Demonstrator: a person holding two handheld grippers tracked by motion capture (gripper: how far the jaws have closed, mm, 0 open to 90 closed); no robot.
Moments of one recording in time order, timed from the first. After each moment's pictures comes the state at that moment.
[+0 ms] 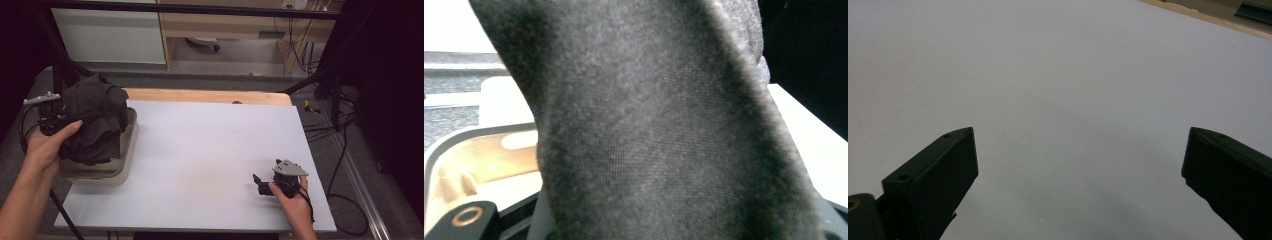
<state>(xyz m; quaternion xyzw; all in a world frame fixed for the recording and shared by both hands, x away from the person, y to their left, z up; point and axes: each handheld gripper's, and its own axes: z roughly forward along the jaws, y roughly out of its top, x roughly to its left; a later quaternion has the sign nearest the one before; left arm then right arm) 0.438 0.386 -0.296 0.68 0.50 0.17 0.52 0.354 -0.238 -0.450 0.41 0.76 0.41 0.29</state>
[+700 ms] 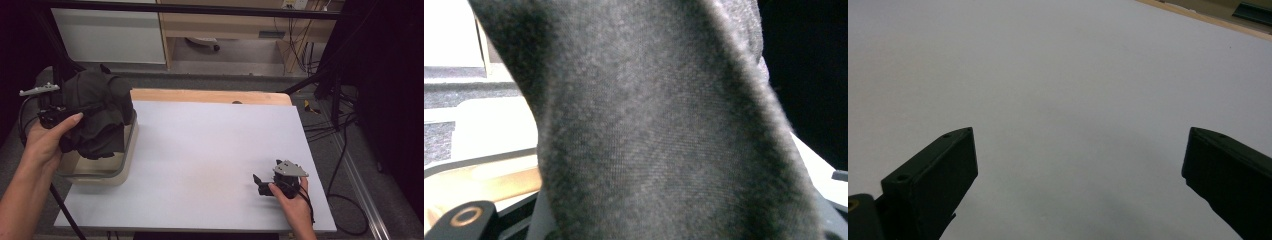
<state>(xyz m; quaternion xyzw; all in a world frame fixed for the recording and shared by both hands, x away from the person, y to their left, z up) 0.438 0.370 -0.270 0.68 0.48 0.16 0.54 0.352 -0.238 -0.450 0.41 0.76 0.41 0.29</state>
